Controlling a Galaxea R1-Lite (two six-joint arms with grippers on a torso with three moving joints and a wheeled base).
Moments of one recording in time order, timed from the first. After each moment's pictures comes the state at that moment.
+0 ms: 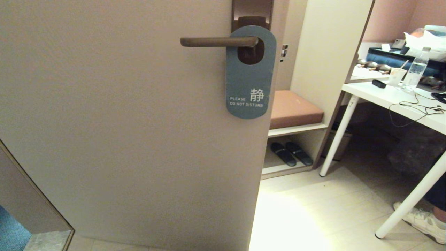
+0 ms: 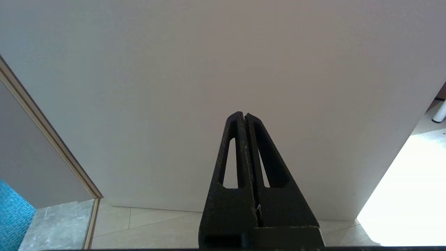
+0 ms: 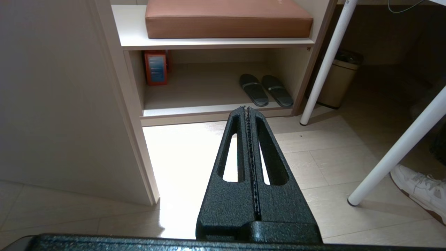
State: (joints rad) left arm 0.00 0.00 0.00 0.01 0.01 0.03; right arm 0.00 0.00 -0.03 0.09 0.01 -0.02
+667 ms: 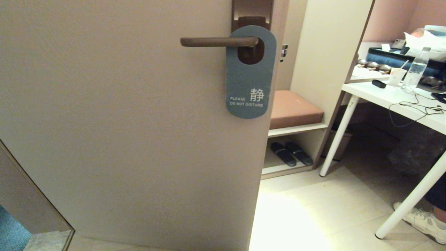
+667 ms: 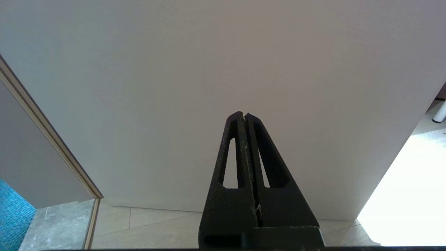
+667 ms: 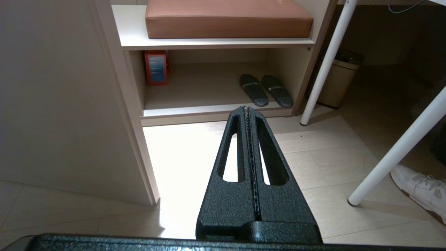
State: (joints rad) left arm 0.00 0.00 0.00 0.01 0.01 0.03; right arm 0.00 0.00 -0.03 0.09 0.01 -0.02
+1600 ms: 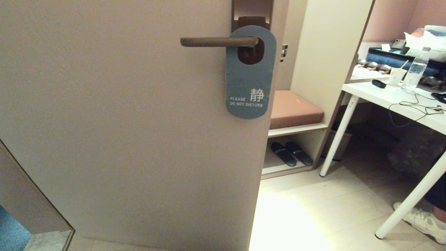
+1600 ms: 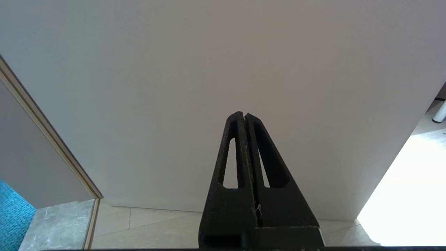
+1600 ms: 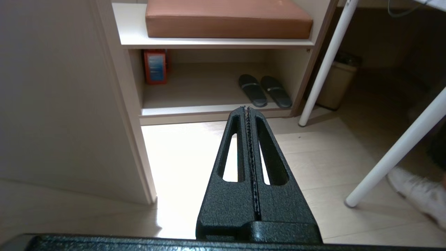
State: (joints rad) left arm 0.00 0.00 0.00 0.01 0.01 0.03; right arm 0.00 0.00 -0.03 0.08 0.01 -0.04
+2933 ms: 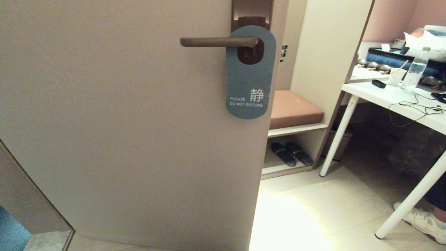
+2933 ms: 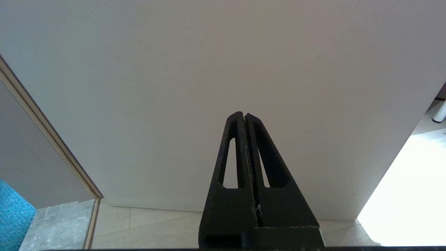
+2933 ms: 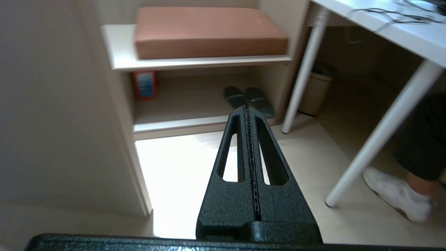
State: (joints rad) left arm 0.00 0.00 0.00 0.01 0.01 0.03; right arm 0.01 0.13 -0.44 0.34 -0.06 -0.02
